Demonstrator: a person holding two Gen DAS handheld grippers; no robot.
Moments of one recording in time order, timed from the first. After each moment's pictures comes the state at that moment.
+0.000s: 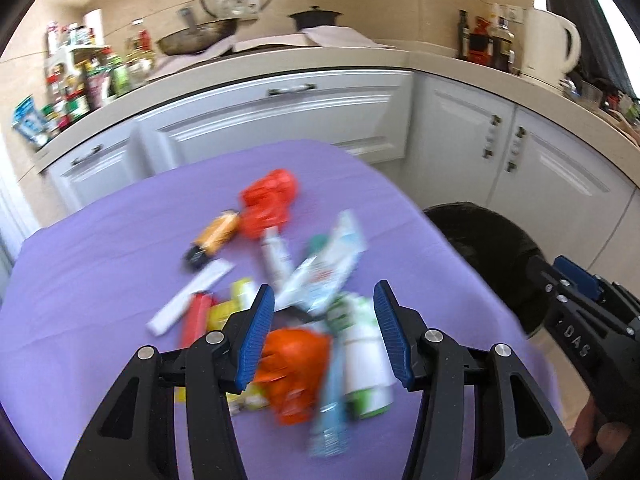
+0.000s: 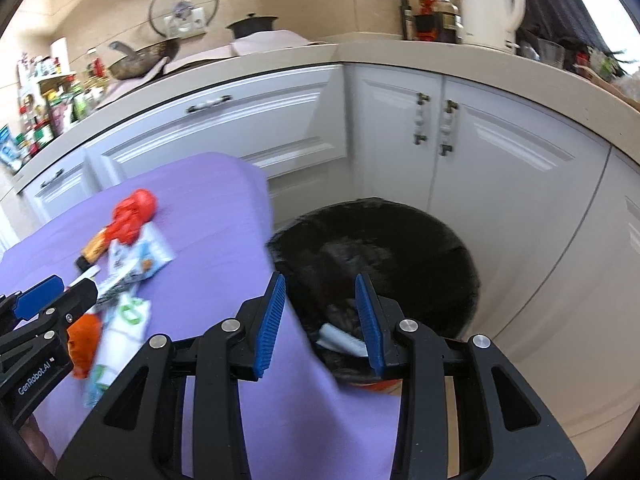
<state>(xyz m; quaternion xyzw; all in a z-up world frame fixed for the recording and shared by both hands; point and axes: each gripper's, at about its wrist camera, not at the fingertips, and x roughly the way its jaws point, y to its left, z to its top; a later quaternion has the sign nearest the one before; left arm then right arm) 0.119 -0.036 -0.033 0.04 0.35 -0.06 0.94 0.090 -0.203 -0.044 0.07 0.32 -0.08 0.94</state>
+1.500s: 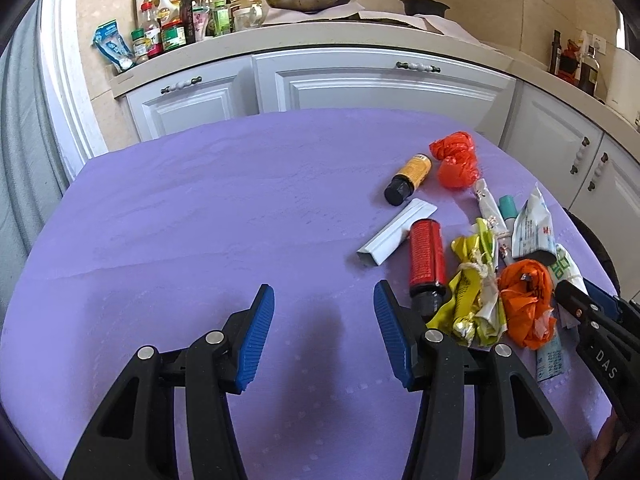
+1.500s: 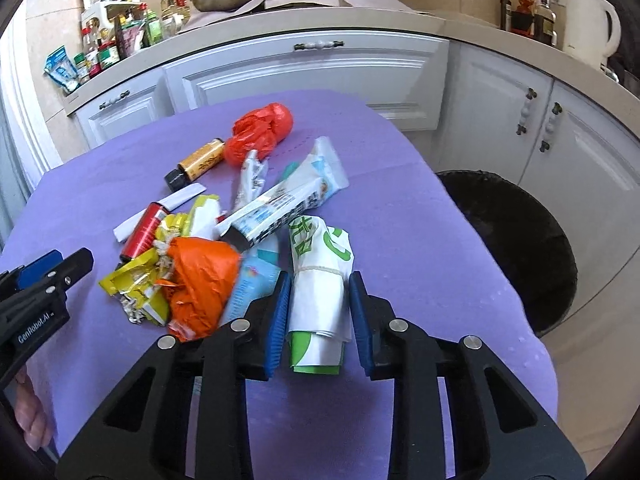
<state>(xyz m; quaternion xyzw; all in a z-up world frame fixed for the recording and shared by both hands) 0.105 0.095 -0.067 -0.01 0.37 0.04 0.93 0.097 -0.083 -0.071 0.01 0.38 0.02 0.93</state>
